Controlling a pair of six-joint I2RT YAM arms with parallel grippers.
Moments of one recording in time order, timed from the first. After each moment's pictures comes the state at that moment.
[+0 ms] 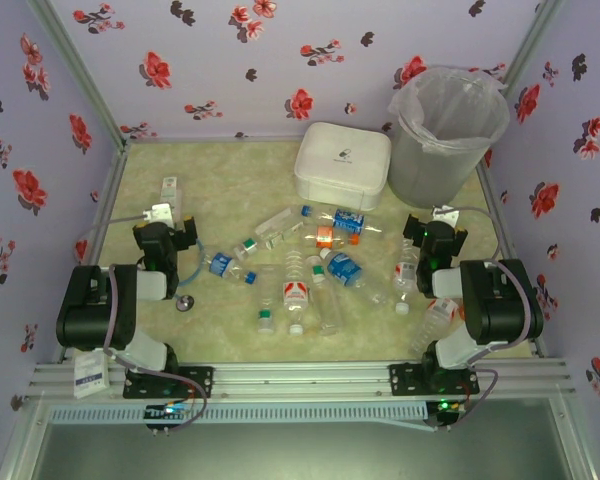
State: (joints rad) left arm -0.03 1.52 0.39 0.77 -0.24 -0.01; right arm 0.04 1.54 0.38 0.78 0.33 0.14
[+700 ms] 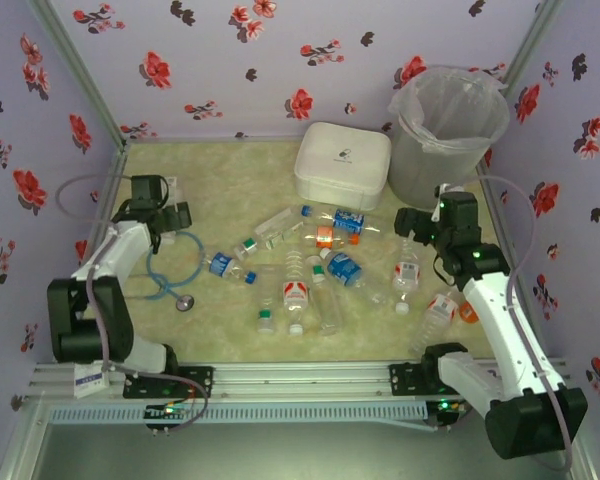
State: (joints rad) left arm 0.00 1.49 0.97 -0.42 -0.18 -0.15; right arm 0.16 0.95 0.90 -0.67 0.02 0.30
